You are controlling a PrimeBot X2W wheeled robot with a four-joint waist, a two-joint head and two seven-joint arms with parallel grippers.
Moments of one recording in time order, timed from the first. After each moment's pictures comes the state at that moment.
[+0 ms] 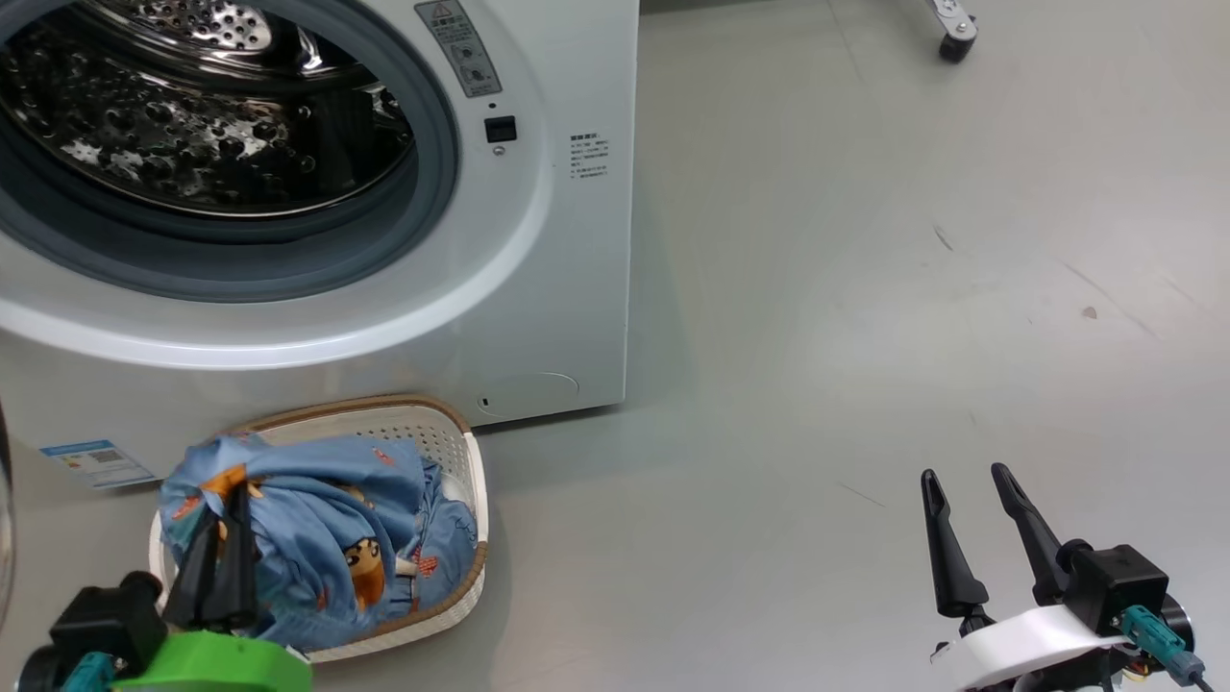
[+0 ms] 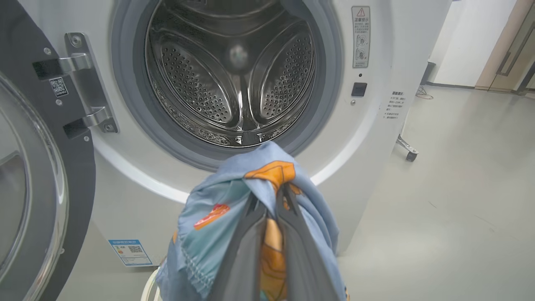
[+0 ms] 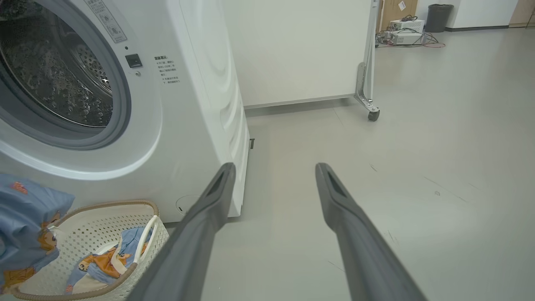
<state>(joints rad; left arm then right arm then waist) 0.11 0.10 -0.02 0.06 -0.36 -0.11 -0.23 0.10 -0.08 0.13 0.14 0.23 0.13 -0.26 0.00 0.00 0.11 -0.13</state>
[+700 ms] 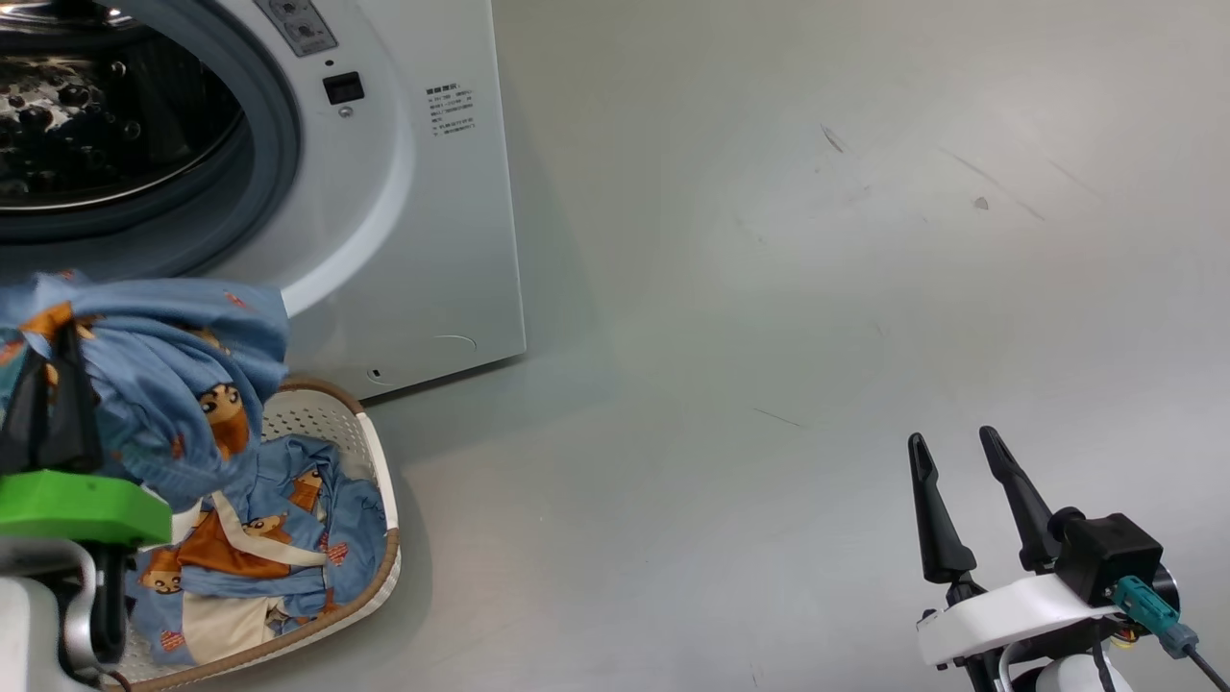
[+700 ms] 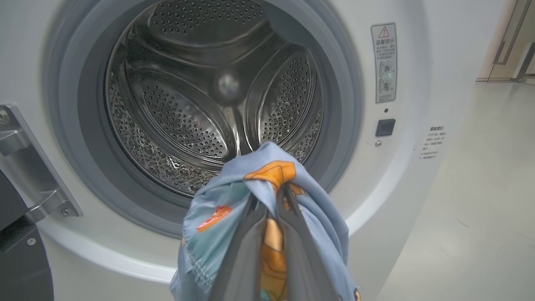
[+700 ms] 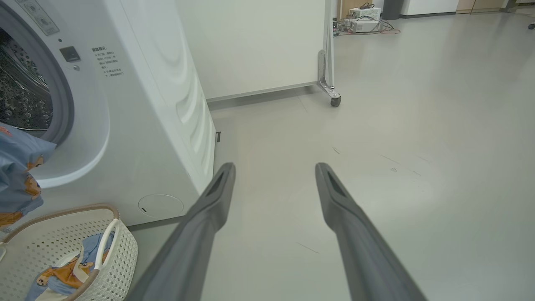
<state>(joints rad) -0.15 0.23 0.09 0.13 -0.35 -0.08 -0.16 0.05 -0.05 0.14 0.13 0.23 0.13 -0.26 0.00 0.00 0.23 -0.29</state>
